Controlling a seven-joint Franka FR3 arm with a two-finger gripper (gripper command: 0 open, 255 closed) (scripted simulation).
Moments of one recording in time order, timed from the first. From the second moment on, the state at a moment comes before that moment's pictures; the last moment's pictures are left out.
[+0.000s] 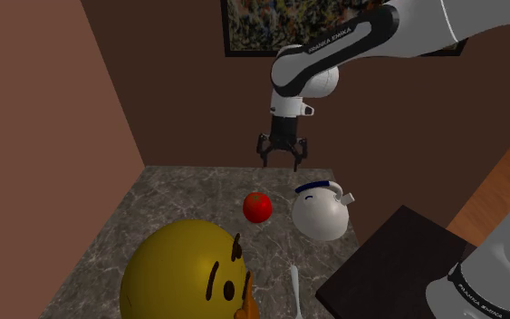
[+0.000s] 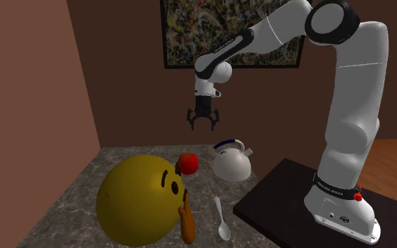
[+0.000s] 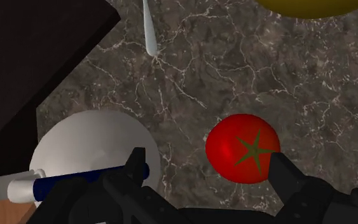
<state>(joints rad) -0.05 0.16 0.22 -2.02 0.31 1.97 0.91</state>
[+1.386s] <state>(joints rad) -0.03 0.56 0.20 -1.81 0.40 2.13 1.07</state>
